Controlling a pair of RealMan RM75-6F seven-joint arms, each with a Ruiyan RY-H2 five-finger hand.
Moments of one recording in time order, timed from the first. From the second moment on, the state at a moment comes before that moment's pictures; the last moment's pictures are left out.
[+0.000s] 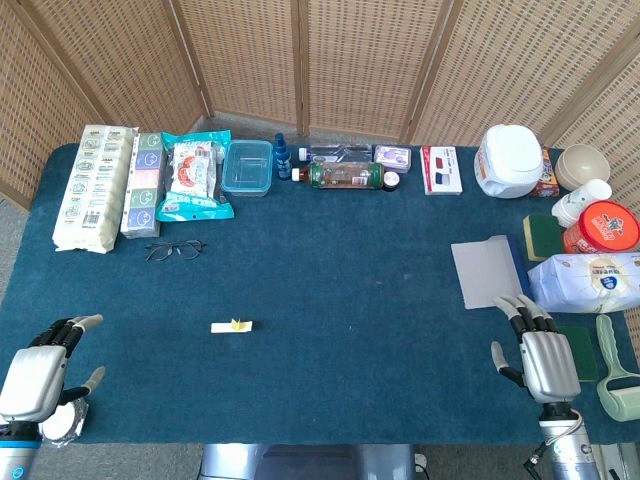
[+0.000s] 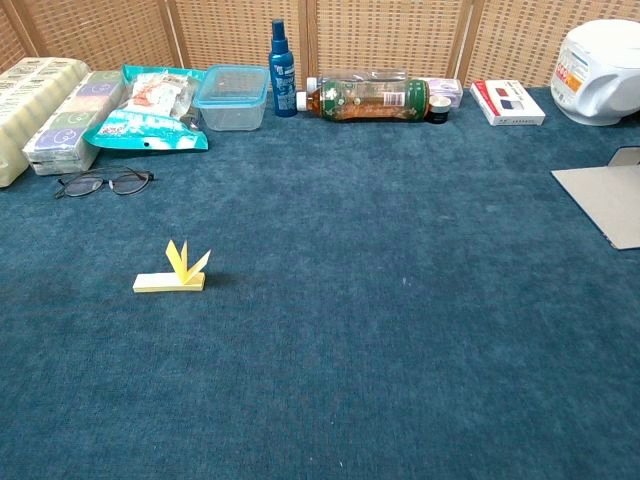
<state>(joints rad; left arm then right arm) -0.02 -1.13 0.02 -1.91 1.51 1.48 0.26 0.10 -1.27 0.06 -1.73 -1.50 1.47 -0.12</state>
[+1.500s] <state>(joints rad) -0.31 -1.12 -0.14 -1.87 1.38 1.17 0.35 0.09 -1.28 0.06 -1.71 -1.45 1.45 -0.10</state>
